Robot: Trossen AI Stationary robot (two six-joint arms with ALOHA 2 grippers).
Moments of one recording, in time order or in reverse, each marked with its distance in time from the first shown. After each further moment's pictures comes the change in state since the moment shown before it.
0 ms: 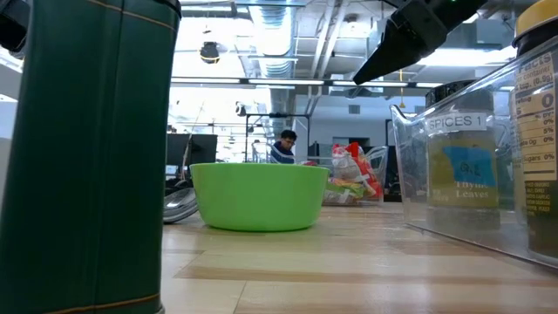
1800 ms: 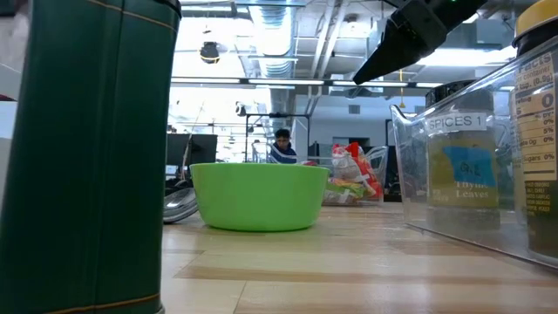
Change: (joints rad) left arm 0.000 -0.001 0.000 0.380 -0.354 0.596; right arm 0.000 0.000 0.000 0.002 0.000 0.000
